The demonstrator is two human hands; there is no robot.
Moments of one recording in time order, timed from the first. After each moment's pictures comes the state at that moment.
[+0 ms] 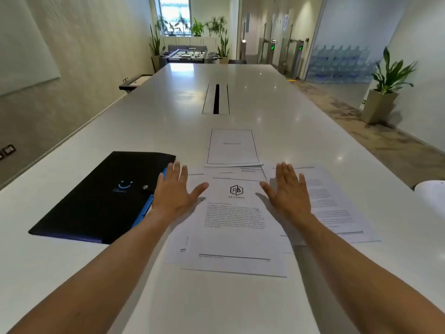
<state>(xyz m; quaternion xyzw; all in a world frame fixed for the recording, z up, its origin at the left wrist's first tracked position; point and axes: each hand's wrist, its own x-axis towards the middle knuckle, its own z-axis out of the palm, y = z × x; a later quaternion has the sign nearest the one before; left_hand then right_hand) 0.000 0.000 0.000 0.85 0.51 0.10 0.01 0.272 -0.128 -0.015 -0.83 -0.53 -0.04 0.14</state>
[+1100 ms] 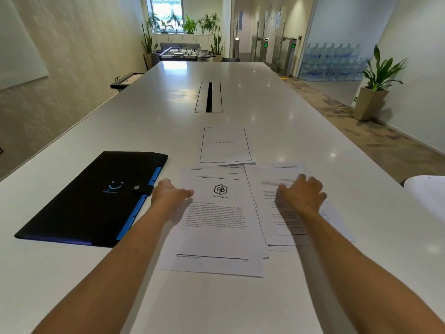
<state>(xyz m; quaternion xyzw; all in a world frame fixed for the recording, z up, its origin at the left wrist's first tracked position) 0.013 -0.025 0.026 0.60 0.64 0.24 0.42 0.295 -0.144 0.002 -0.94 -0.31 0.03 0.17</state>
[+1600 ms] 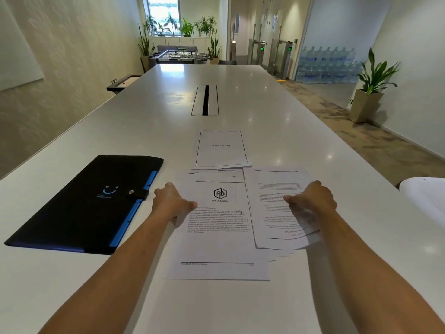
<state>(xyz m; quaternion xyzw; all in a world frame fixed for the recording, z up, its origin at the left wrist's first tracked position) 0.025 -0.030 0.030 0.70 0.65 0.09 0.29 0.329 -0.163 0.022 -0.94 -0.24 0.15 0.21</state>
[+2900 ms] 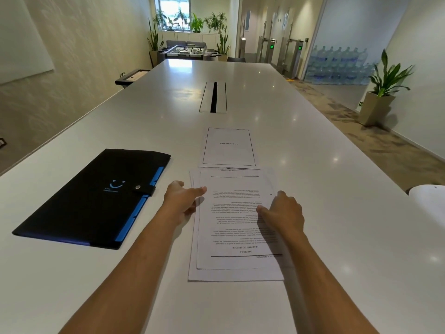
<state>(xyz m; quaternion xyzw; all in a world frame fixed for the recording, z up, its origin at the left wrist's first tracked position) 0.031 -0.033 0.028 0.49 0.58 0.29 0.58 0.233 -0.150 -0.001 -0.89 -0.38 0.11 0.22</state>
